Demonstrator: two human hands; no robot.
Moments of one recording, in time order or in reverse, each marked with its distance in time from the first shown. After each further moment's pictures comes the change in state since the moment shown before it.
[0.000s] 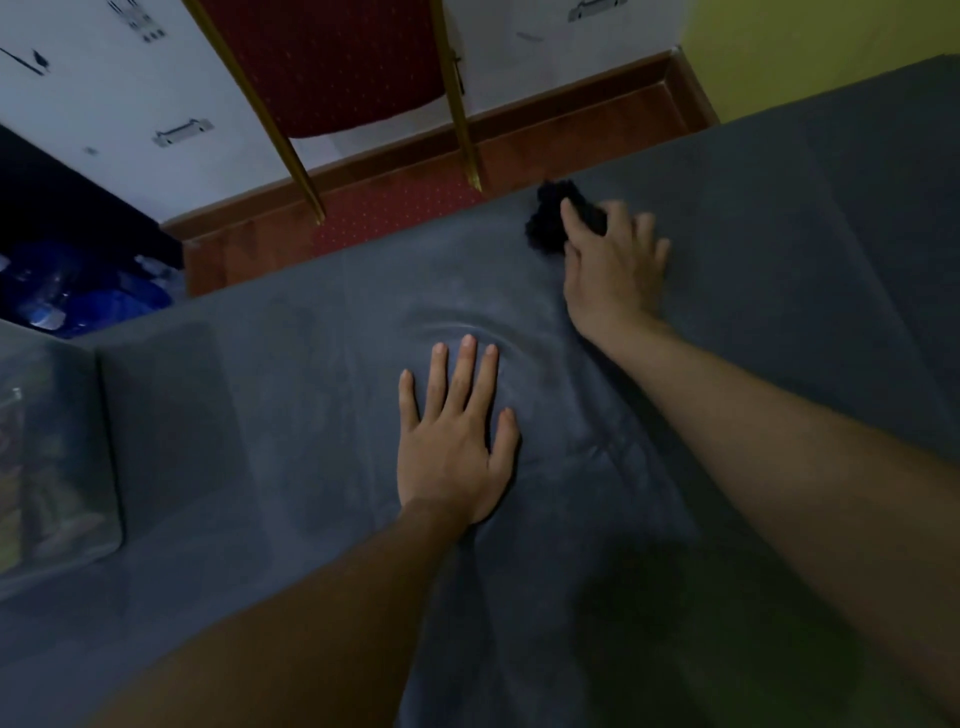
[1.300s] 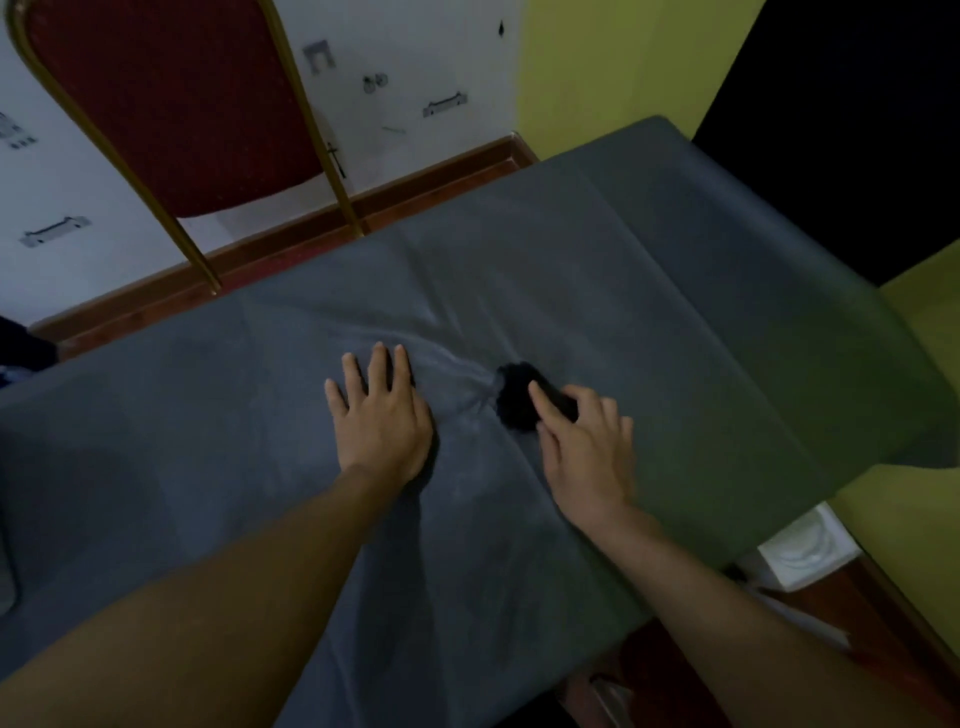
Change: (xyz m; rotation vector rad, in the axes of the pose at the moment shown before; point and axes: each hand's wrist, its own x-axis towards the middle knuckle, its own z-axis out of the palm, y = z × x) left_hand -0.004 0.027 -0.007 -0.005 -0.057 0.009; right_hand -0.248 0.077 -0.024 0.018 0.129 0.094
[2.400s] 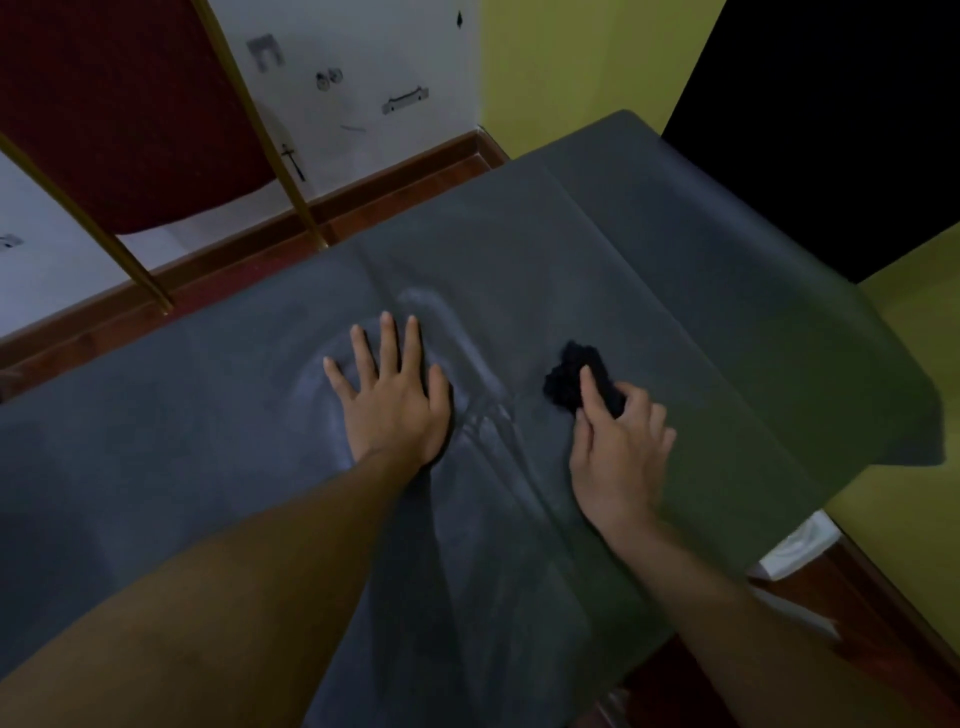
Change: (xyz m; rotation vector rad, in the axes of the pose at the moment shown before) left_hand 0.054 0.047 0.013 -0.037 0.110 0.048; right_hand 0.023 0.028 -0.010 -0.024 0.062 0.344
